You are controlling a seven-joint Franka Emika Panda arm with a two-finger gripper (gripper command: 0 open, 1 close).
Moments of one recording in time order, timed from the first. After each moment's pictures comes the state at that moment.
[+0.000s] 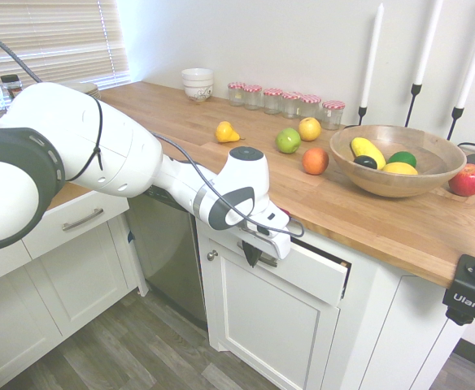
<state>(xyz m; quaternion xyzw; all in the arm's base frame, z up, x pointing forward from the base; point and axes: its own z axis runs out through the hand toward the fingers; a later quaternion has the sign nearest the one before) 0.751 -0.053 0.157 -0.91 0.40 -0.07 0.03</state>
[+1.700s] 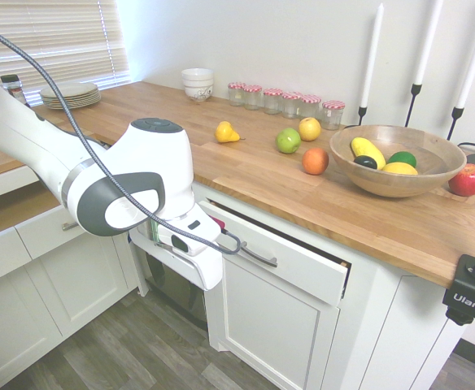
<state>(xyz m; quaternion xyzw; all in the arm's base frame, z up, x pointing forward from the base) 0.510 -0.052 0.267 -0.92 0.39 0.00 0.01</state>
